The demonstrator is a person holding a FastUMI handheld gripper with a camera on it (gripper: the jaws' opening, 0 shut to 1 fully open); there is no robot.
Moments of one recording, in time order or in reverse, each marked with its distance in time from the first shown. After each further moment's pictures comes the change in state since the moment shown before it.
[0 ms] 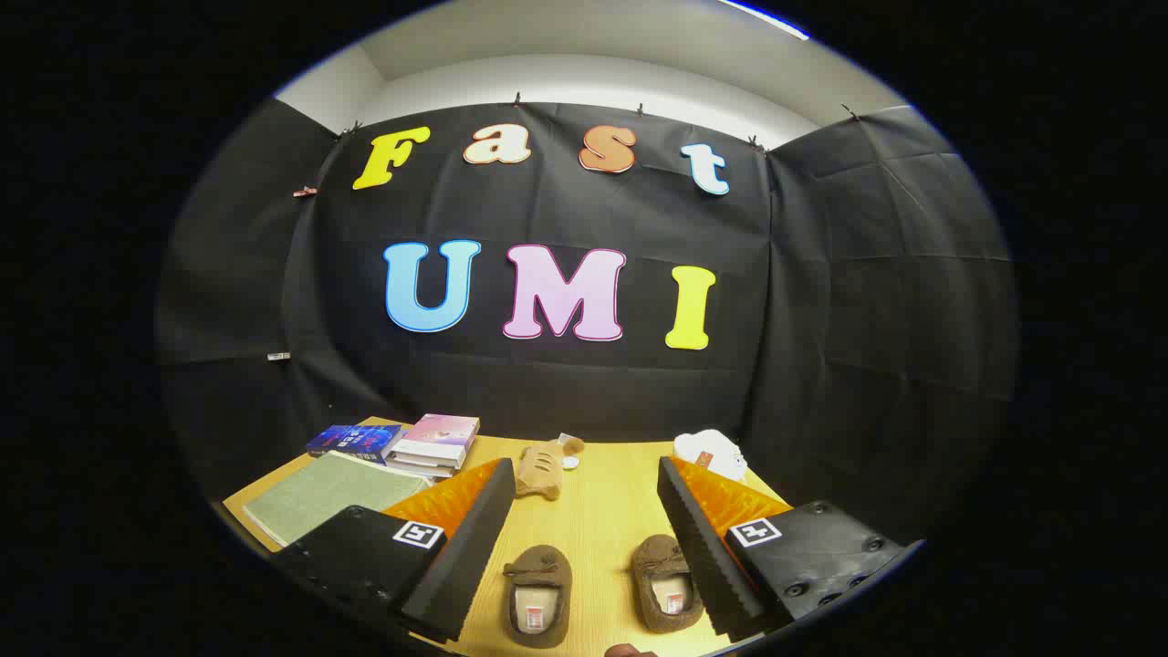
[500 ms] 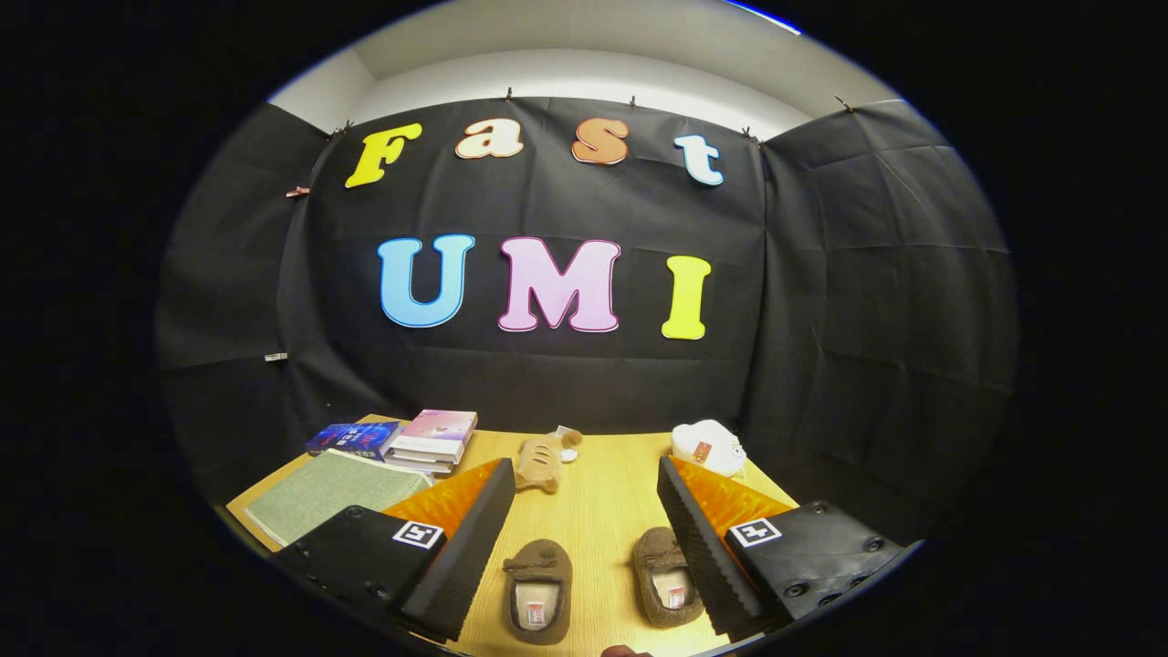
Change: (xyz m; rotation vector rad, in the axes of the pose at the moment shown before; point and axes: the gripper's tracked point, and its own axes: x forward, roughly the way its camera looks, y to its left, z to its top) arm 0.001 -0.007 -0.008 0.029 0.035 -0.014
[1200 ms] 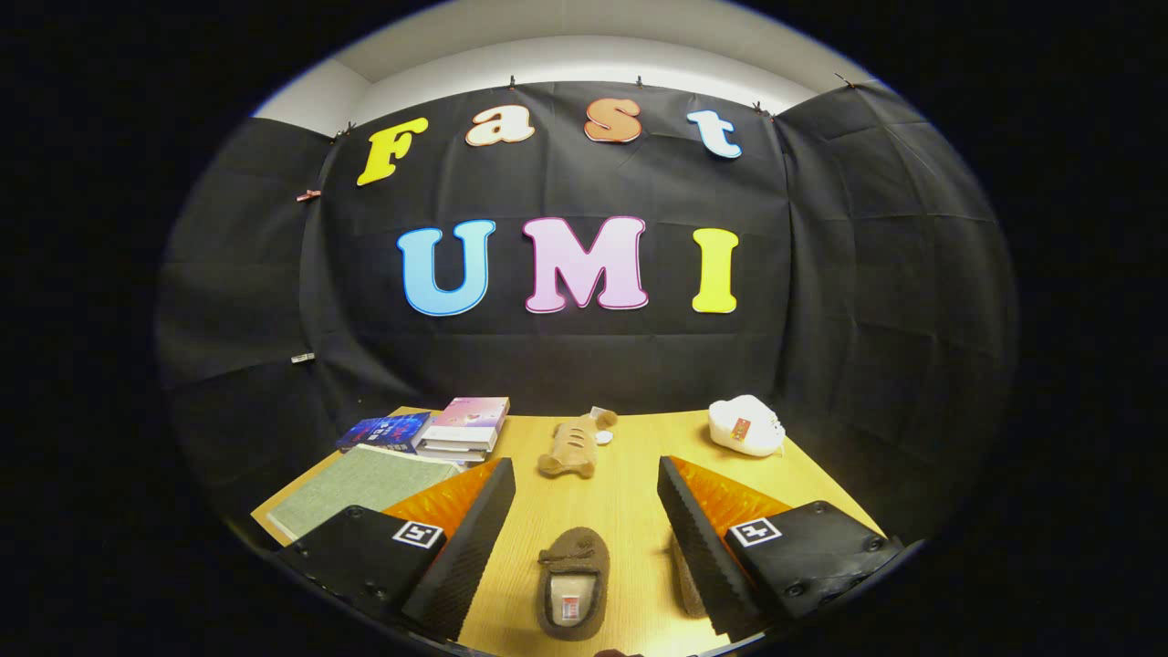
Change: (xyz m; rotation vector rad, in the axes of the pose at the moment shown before) arm 0.012 0.034 -0.021 0.054 0.074 0.116
